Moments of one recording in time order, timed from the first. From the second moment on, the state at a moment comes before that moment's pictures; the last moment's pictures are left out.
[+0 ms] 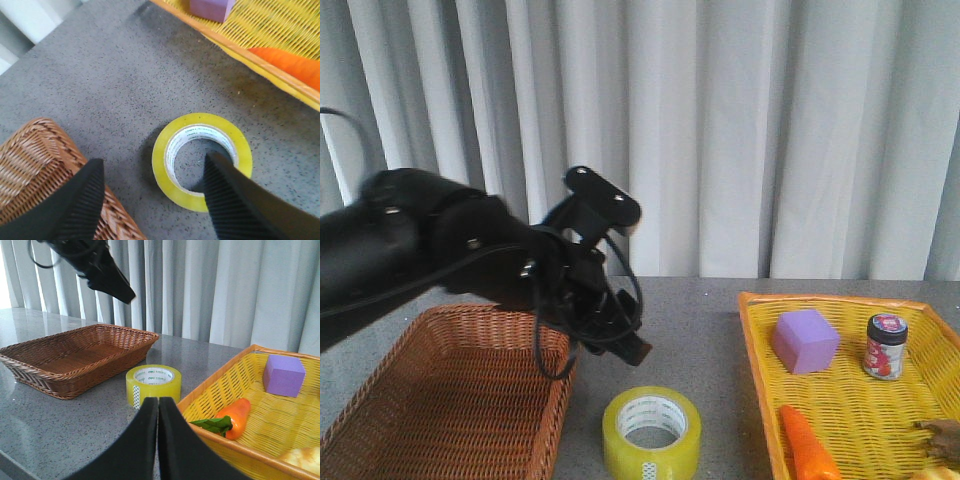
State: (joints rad) left arm -0.56 1.77 -1.76 0.03 0.86 0.23; right arm 0.34 -0.01 -0.25 0.41 0.40 -0.38
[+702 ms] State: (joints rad) left arm -0.56 2.13 -1.94 0.03 1.01 0.33; right arm 0.34 -0.01 -0.25 0.41 0.40 -0.38
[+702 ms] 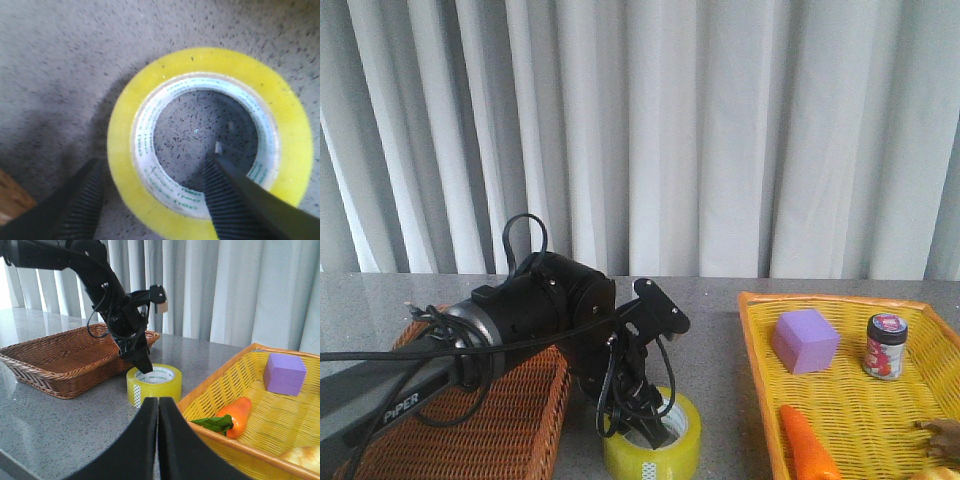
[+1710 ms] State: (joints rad) left arm -0.47 2.21 -1.95 -0.10 0.95 0.36; right arm 0.34 -0.01 -0.25 0.41 0.40 -0.38
